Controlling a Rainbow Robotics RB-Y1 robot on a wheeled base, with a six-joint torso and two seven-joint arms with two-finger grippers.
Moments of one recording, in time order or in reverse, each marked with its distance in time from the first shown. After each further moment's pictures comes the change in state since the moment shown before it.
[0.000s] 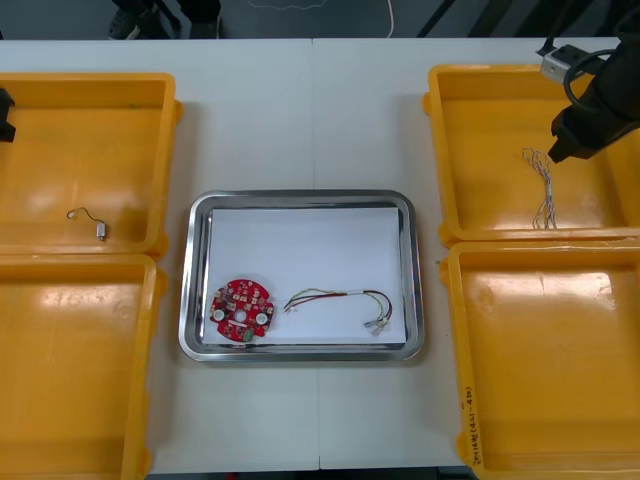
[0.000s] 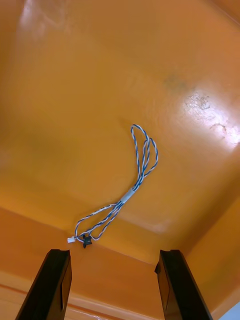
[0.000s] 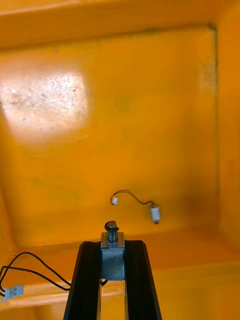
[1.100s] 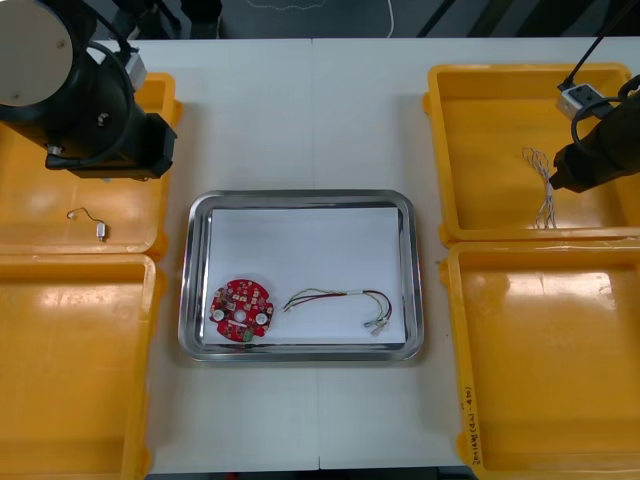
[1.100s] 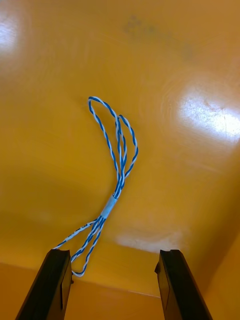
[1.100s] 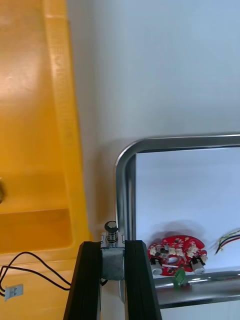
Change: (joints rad) right arm 0.184 0.000 -0.045 0.000 0.006 -0.238 -0.086; left arm -0.035 -0.006 -0.527 -0.263 0.205 0.001 0.697
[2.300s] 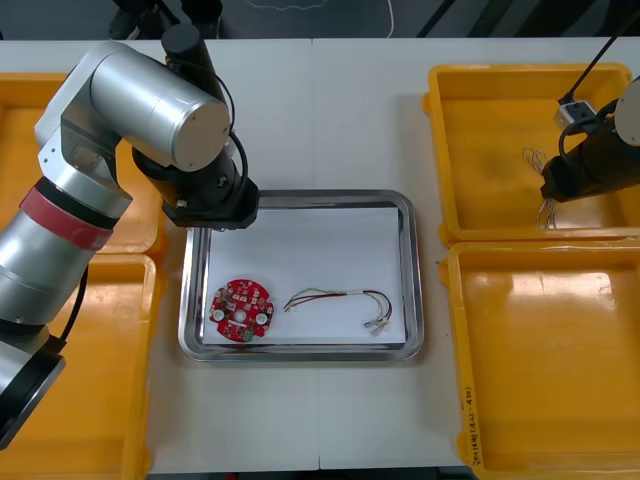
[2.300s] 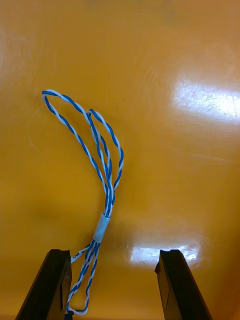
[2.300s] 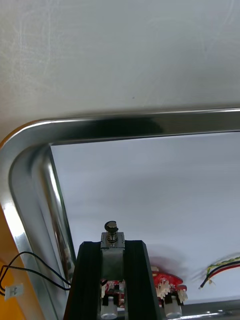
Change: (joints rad) right arm 0.011 0.066 -0.005 0.079 0.098 -0.078 -0.126; left arm -0.012 -0.240 -0.193 0.266 -0.195 -0.105 0.000
